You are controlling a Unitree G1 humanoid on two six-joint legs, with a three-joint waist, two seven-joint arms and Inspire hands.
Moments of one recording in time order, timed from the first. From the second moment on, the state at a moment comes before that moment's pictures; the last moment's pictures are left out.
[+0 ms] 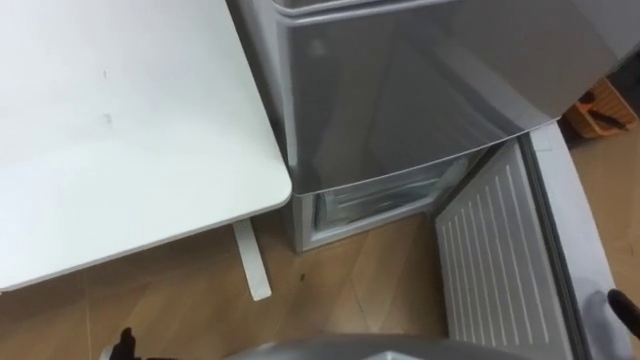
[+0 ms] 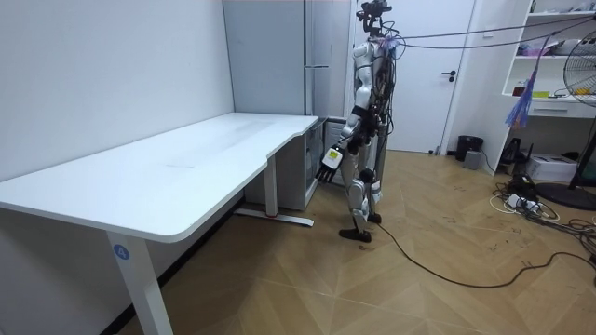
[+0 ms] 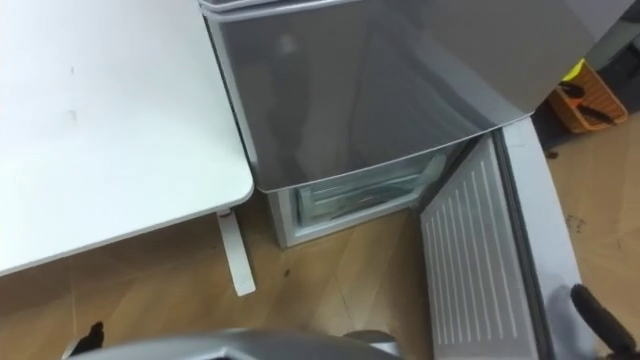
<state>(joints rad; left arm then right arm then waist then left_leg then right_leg) 0.32 0.22 0.28 1.00 0.17 -0.07 0.08 0.21 -0.30 -0.57 0.99 0.74 -0.19 -0.27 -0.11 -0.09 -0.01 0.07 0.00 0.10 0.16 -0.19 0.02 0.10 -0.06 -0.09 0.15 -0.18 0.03</state>
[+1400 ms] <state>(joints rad) 0.05 0.22 -0.28 1.05 0.19 0.23 0.07 -0.16 -0.14 0.78 0.55 1.18 0.13 0.42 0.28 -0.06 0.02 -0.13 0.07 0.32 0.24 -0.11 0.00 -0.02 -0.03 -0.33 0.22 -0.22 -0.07</state>
